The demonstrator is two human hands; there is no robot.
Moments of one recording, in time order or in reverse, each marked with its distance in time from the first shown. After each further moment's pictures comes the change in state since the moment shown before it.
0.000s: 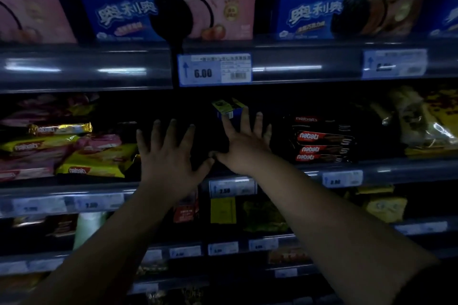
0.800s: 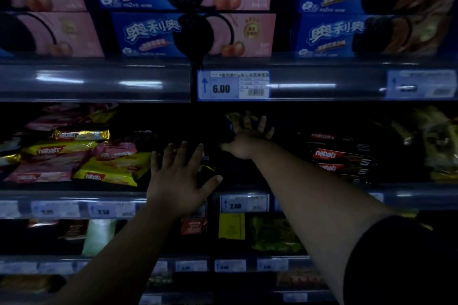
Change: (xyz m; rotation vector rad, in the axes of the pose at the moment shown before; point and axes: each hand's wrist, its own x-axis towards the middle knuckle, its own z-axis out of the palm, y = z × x) left_hand -0.006 -0.015 0.022 -0.049 -0.120 -0.040; right_hand 0.082 -0.003 0.002 0.072 -0.120 0.057
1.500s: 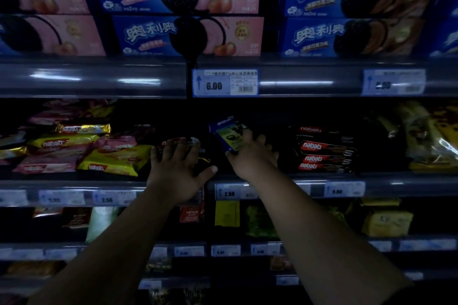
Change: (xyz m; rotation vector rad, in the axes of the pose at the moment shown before) left_hand -0.002 0.002 -0.005 0.052 -0.107 0.019; right_hand -0.082 0.004 0.017 0.083 0.200 0.149
